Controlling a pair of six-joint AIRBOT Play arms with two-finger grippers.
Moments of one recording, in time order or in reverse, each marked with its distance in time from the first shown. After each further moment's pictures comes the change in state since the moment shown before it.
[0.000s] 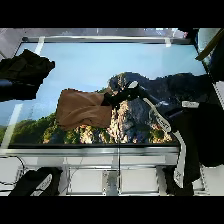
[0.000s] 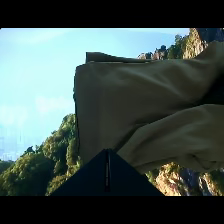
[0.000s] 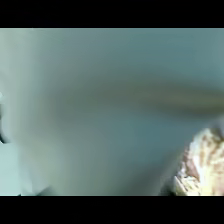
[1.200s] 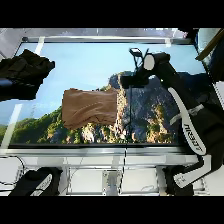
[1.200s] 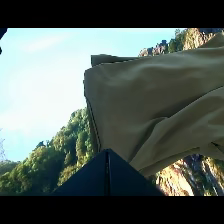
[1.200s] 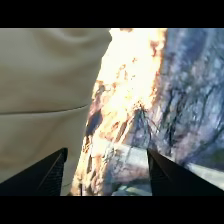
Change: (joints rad) left arm 0.000 0.000 0.000 -0.002 0.012 0.036; right arm -0.036 0.449 0.077 -0.904 0.101 0.285
